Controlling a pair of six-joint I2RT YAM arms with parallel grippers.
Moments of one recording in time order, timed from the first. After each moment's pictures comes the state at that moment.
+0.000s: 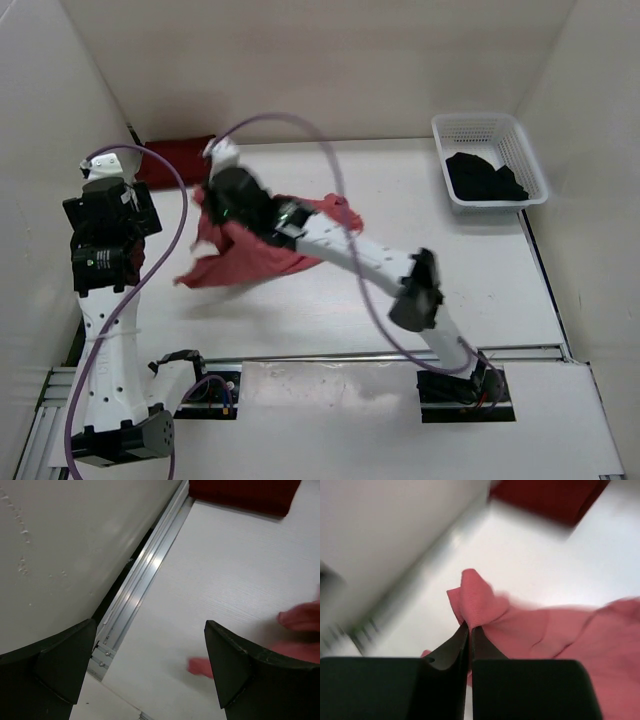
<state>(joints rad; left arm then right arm) 0.14 0.94 1.30 -0.86 -0.43 0.00 1.17 2.25 2.32 -0.43 0.25 0.36</state>
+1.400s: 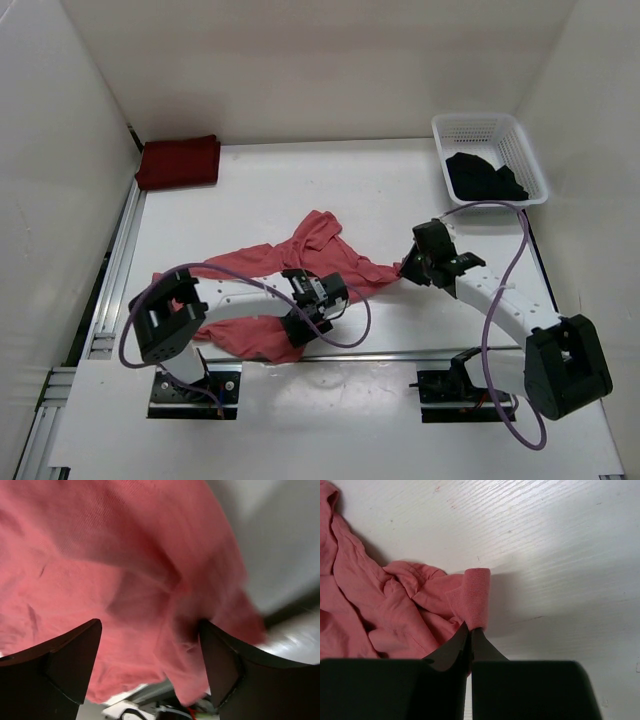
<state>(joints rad) -1.12 1.62 1.02 -0.87 -0.21 0.00 0.44 1.20 0.66 -0.38 0.10 0.81</state>
